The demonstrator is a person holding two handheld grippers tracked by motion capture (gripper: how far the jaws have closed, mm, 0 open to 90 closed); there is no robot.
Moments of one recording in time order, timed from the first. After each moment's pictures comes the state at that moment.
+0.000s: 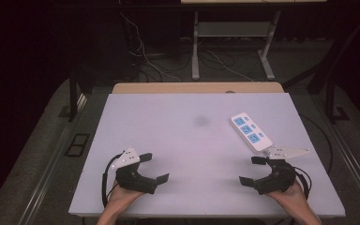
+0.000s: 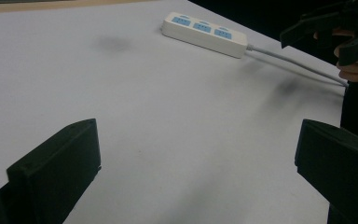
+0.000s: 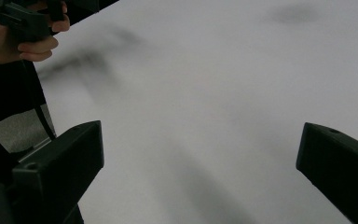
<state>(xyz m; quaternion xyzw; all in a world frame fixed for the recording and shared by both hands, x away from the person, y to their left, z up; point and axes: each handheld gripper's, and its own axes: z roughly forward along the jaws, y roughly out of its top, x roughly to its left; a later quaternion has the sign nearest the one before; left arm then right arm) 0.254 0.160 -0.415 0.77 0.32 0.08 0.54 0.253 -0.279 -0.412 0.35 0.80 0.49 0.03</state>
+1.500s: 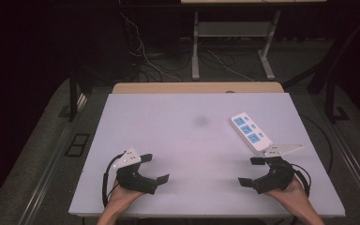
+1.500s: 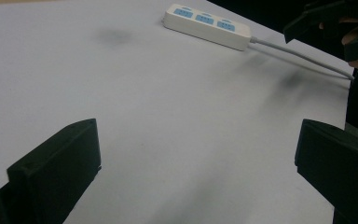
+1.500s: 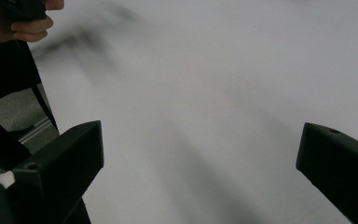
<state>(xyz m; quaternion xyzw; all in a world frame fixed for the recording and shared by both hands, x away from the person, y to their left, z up) 0.256 0.159 -0.419 0.78 0.33 0.08 0.53 0.259 -0.273 -0.406 0.35 0.82 0.44 0.01</state>
